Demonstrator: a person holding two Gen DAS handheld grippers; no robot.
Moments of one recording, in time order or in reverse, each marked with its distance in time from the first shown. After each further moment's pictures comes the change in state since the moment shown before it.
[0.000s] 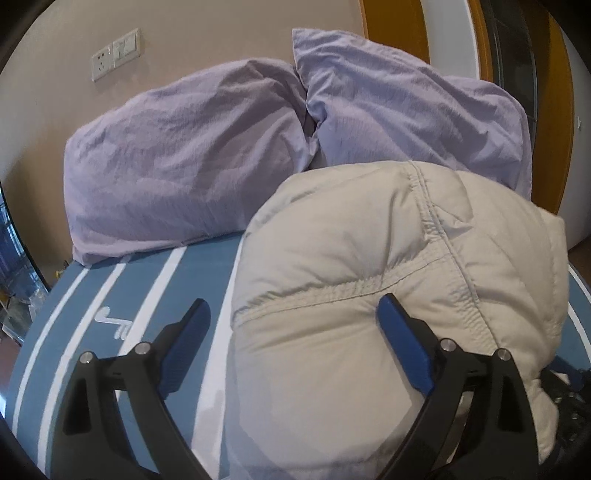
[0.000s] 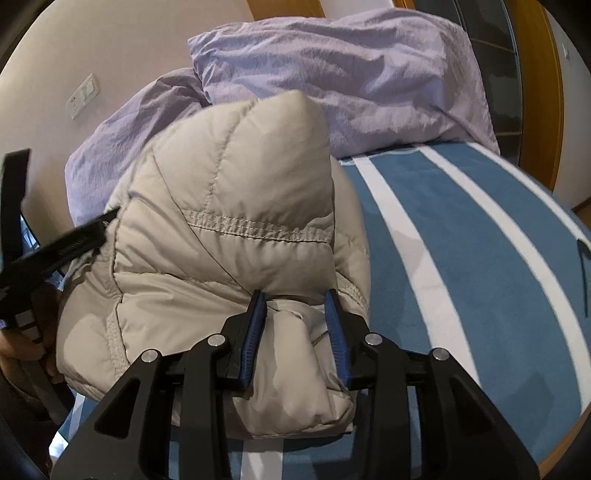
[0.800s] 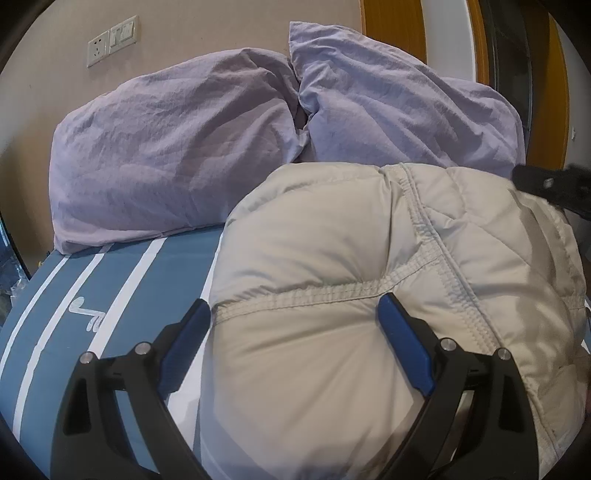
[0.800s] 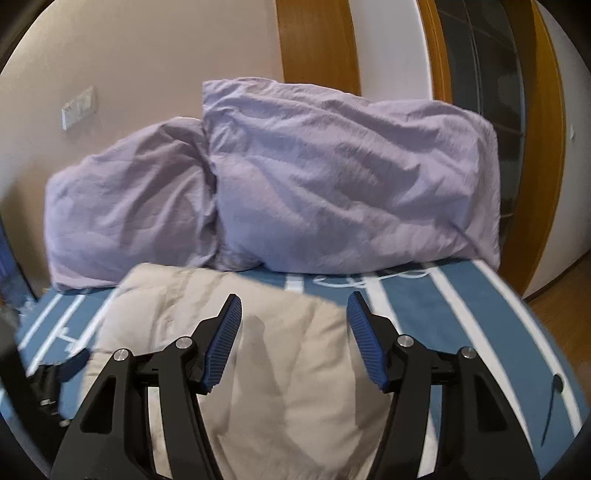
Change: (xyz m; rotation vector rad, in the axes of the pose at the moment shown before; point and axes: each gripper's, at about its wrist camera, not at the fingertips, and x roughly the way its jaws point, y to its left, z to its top) left arm 0.016 -0.001 -0.012 -0.033 -0.026 -0.062; right arm 0.036 0.057 0.115 -0.136 -0.169 -0.150
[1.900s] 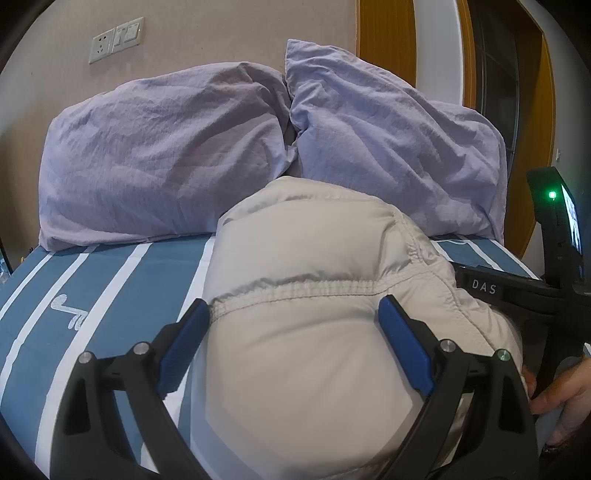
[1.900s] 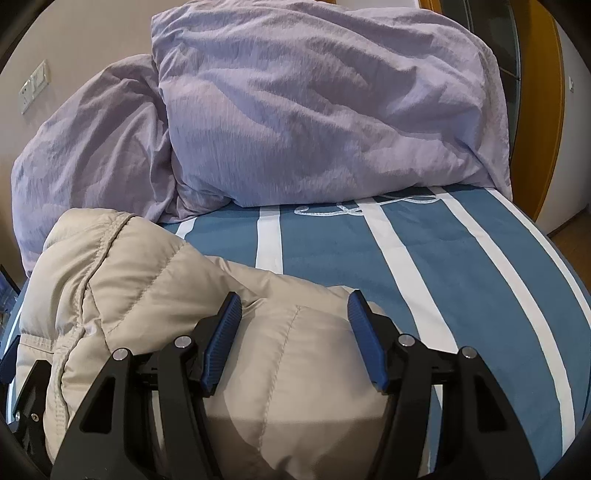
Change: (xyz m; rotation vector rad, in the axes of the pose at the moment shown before) left arm -0.008 0.003 -0.007 -0.039 -0.076 -0.081; right arm 0.076 -0.016 -0.039 0.095 0.197 -0.008
